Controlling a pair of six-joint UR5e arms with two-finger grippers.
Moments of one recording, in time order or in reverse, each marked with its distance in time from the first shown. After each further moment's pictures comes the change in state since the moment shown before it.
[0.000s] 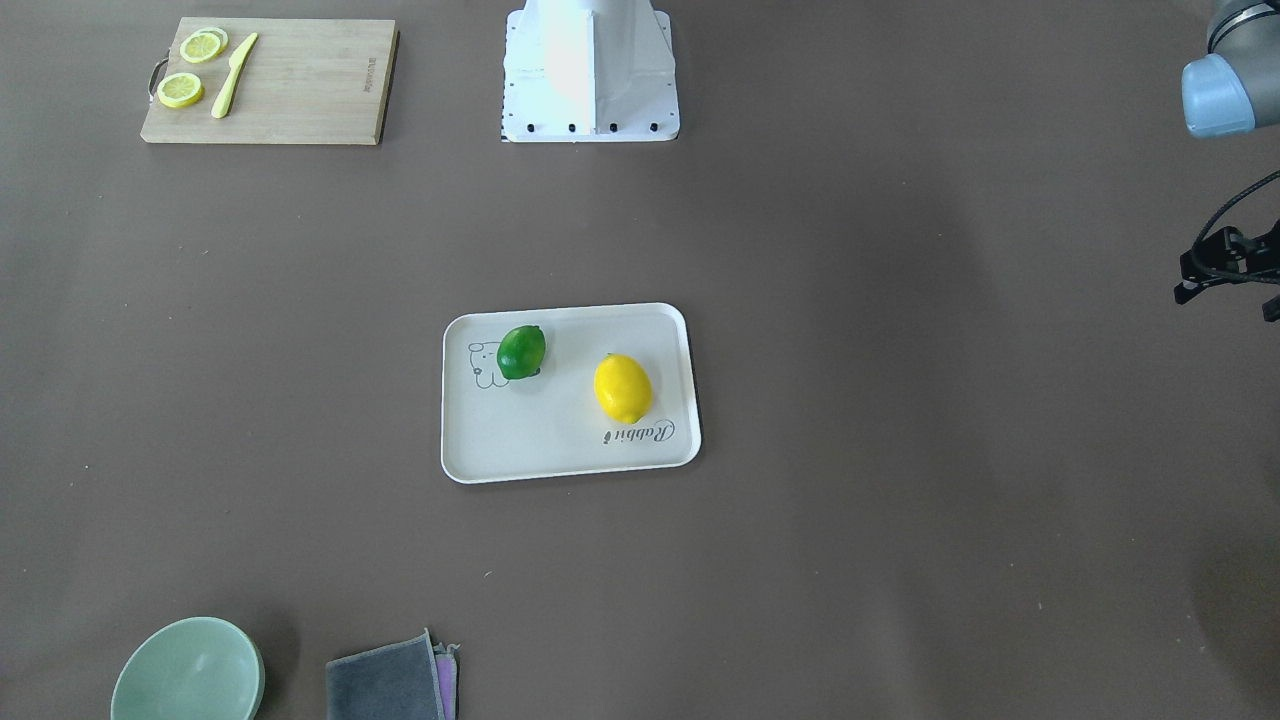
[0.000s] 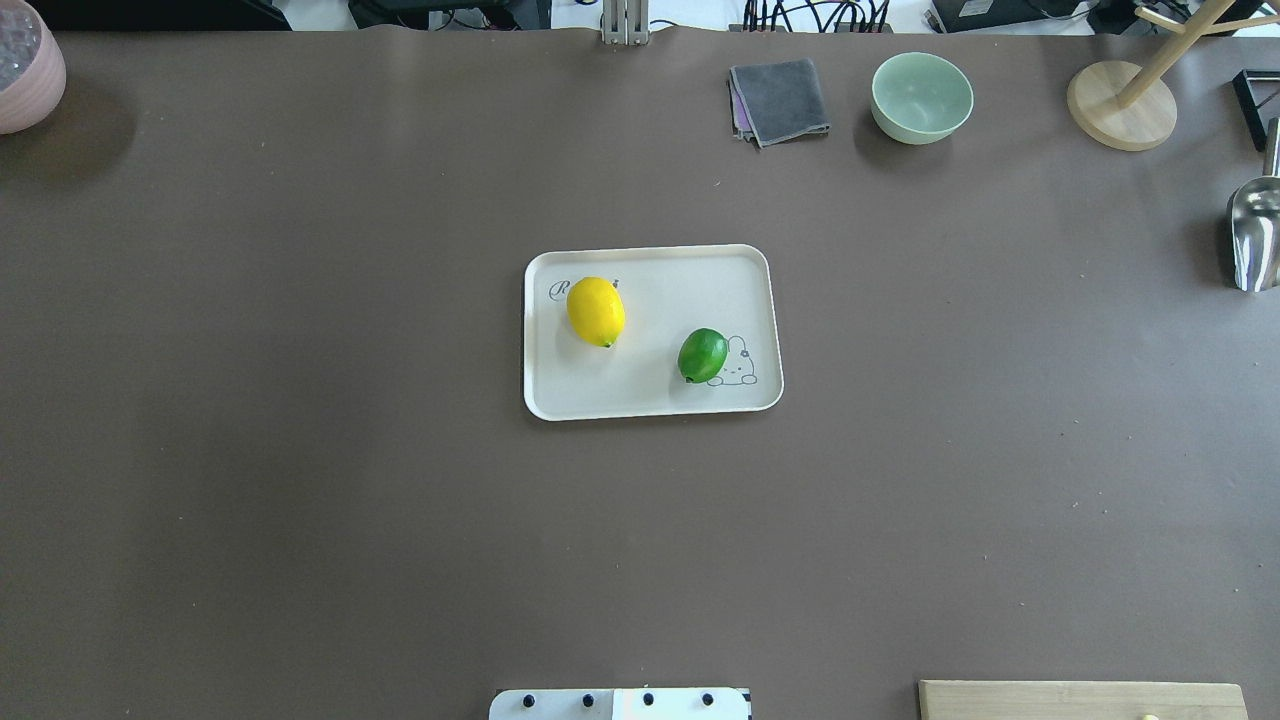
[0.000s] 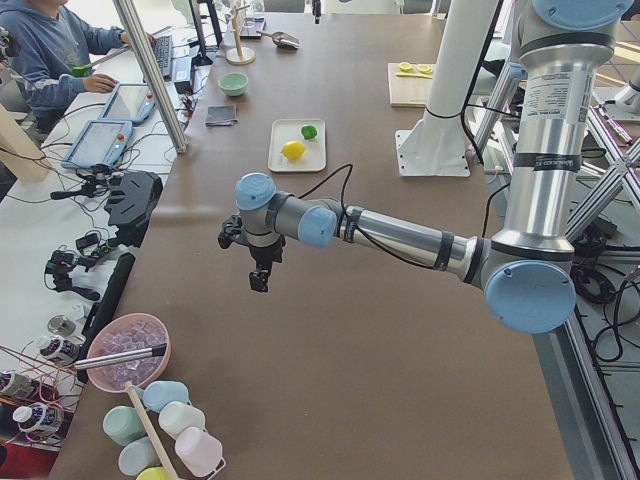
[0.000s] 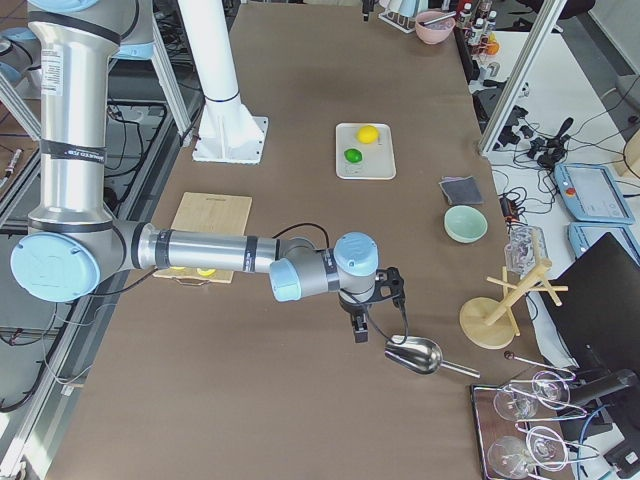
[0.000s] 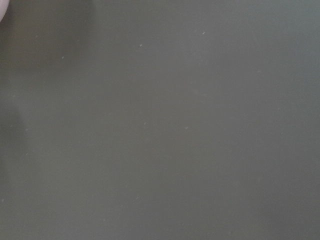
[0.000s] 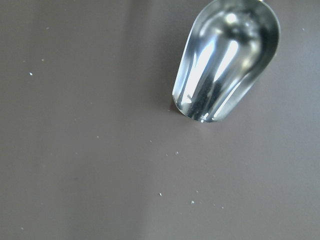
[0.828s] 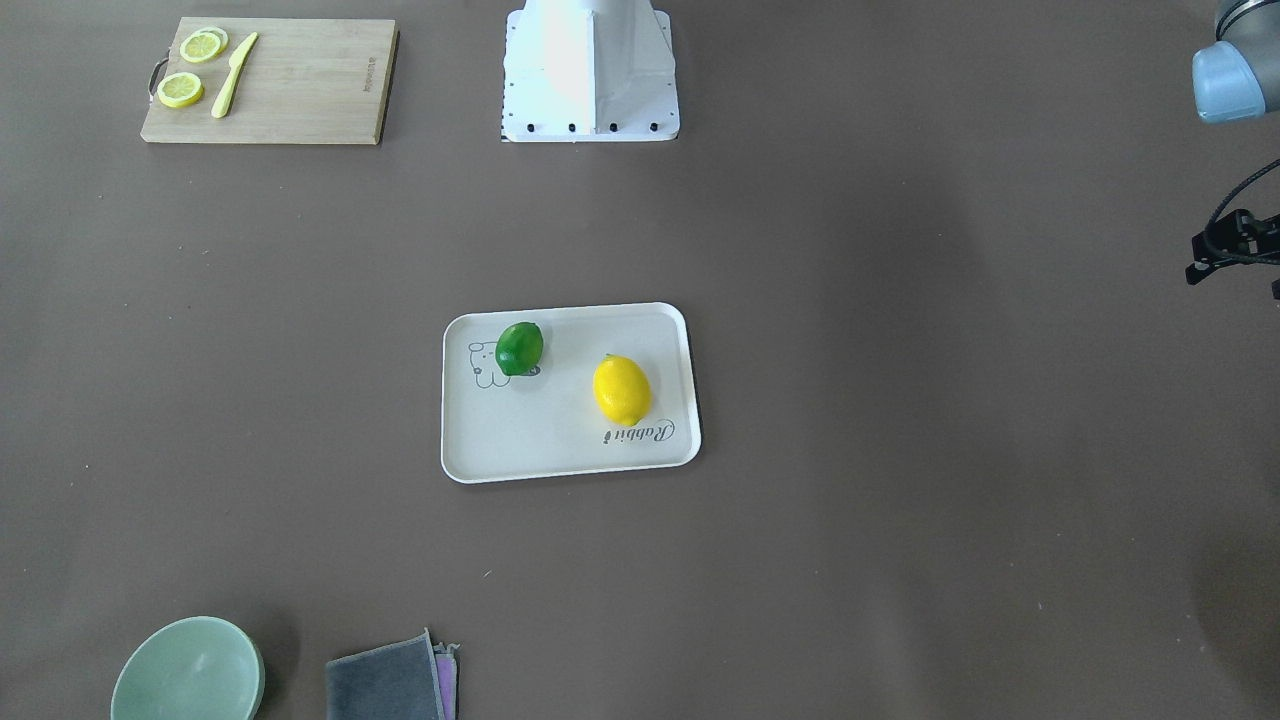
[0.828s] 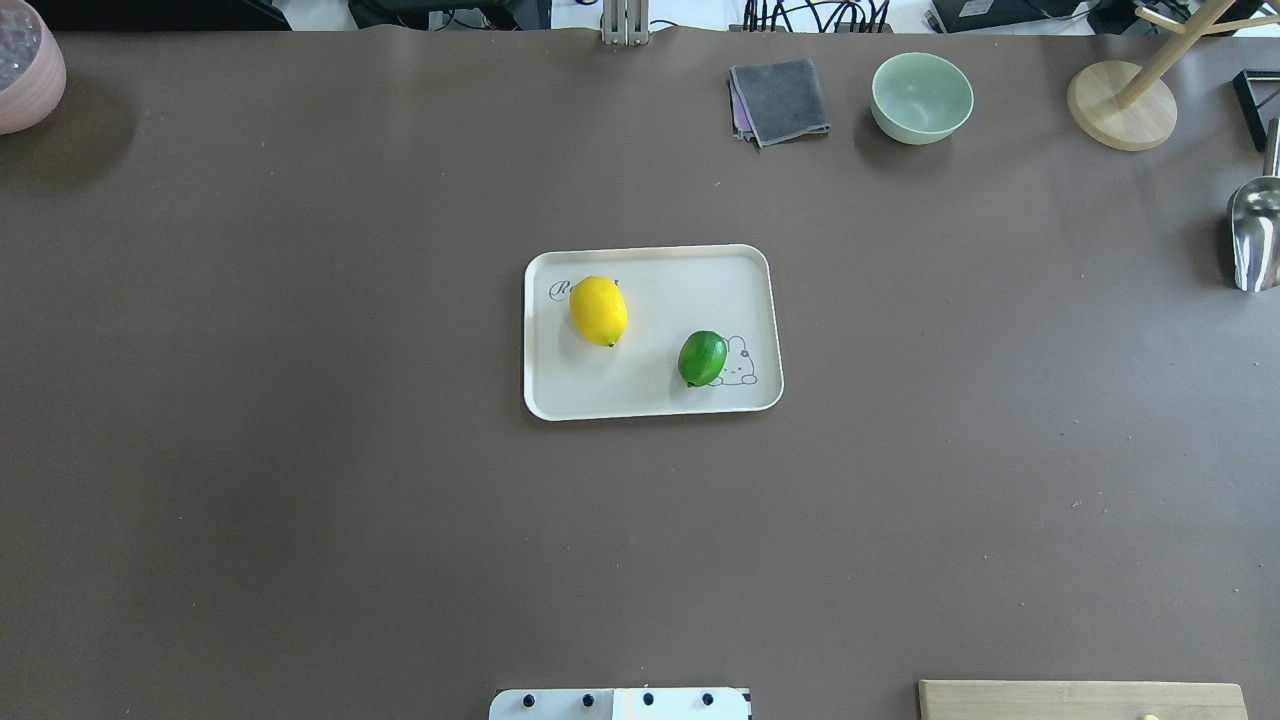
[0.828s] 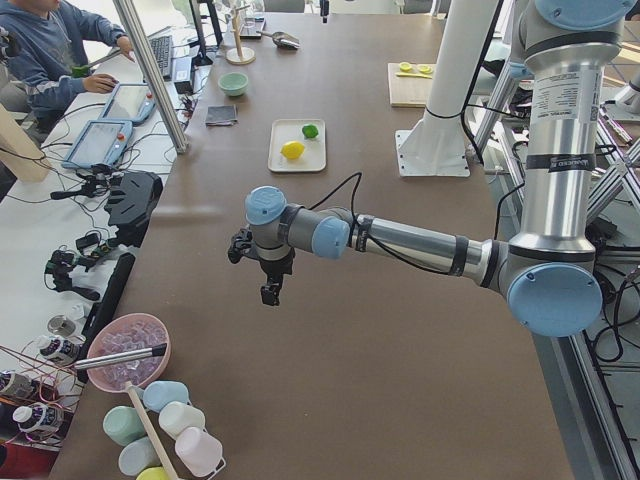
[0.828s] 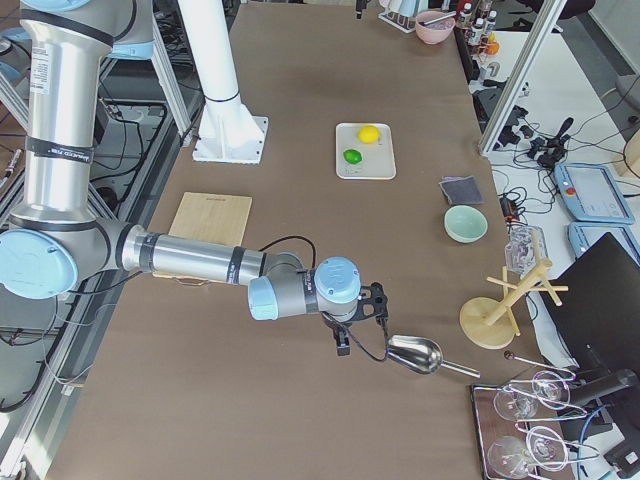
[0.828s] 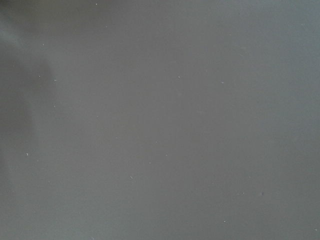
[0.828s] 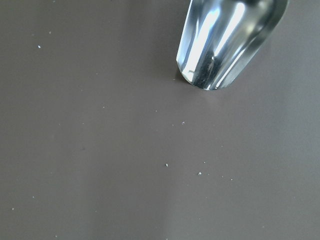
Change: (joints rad) left arm -0.006 0.045 -0.015 -0.001 -0.003 0.004; right arm 0.020 -0.038 -0.012 0.028 0.091 -0.030
